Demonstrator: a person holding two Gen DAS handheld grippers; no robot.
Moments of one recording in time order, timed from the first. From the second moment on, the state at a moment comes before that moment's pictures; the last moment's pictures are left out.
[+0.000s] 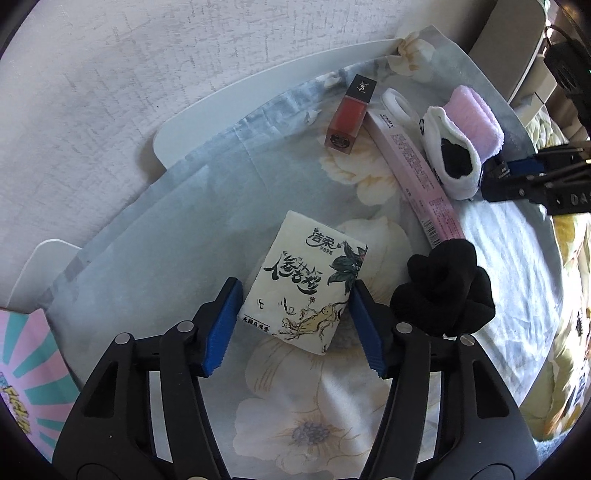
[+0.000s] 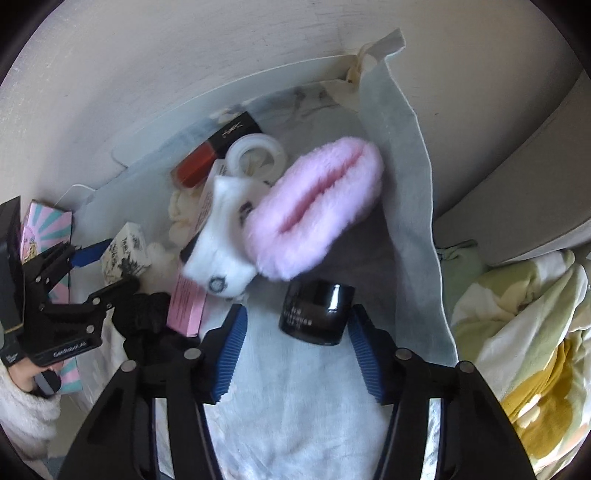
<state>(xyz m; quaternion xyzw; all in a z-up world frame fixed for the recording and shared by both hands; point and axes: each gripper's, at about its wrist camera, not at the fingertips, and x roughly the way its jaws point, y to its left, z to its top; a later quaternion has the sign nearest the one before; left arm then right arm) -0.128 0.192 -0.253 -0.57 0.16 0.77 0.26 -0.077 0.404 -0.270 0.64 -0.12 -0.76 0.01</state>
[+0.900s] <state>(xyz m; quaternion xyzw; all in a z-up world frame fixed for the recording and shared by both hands) -0.095 0.163 -0.163 -0.52 0.13 0.81 0.21 -0.063 0.352 -0.189 0.63 0.01 -0.78 0.06</state>
